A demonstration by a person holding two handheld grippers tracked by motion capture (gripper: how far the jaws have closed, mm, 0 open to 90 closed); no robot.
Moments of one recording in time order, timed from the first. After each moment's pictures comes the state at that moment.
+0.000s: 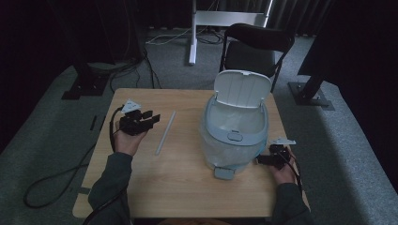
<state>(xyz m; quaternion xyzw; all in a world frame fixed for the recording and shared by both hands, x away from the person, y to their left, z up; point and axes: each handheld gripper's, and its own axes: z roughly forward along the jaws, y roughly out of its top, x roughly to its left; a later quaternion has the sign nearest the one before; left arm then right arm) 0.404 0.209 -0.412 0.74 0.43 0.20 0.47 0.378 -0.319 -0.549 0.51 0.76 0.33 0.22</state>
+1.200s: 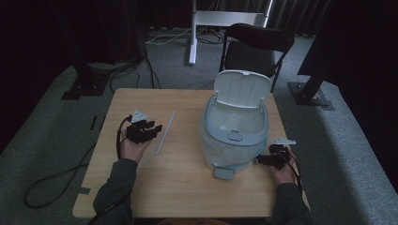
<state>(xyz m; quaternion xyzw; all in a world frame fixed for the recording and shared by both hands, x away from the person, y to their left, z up) 0.409 0.203 -0.464 0.76 0.46 0.20 0.42 0.378 -0.319 -0.549 0.51 0.76 0.33 0.22</state>
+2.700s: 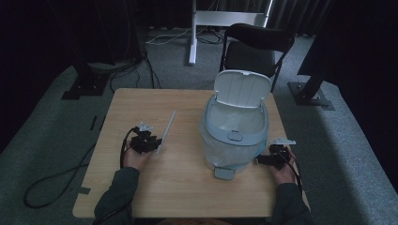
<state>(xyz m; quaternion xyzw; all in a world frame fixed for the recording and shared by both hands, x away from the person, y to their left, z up) 0.407 0.197 -0.516 0.79 0.48 0.16 0.34 0.378 -0.319 -0.549 0.51 0.76 0.33 0.22</state>
